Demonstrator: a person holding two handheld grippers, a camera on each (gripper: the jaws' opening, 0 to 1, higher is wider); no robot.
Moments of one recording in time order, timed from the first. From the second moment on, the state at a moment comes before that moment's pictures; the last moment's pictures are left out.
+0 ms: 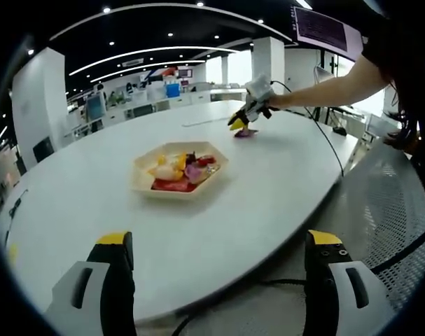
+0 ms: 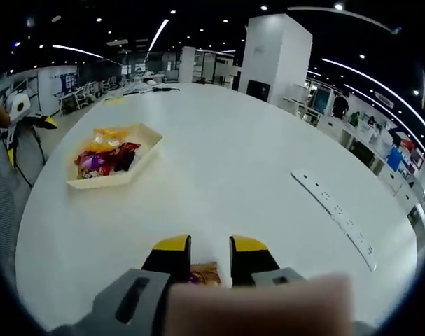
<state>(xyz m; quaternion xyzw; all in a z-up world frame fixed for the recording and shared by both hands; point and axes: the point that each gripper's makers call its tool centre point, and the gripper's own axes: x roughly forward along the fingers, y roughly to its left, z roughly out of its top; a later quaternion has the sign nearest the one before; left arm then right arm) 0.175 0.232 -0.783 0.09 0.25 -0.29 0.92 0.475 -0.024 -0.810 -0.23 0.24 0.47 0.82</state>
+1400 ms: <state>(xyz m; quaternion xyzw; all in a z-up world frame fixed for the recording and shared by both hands) 0.174 0.228 -0.779 0.09 0.24 -0.30 0.92 0.444 -0.013 -0.759 -0.20 0.25 0.47 0.83</state>
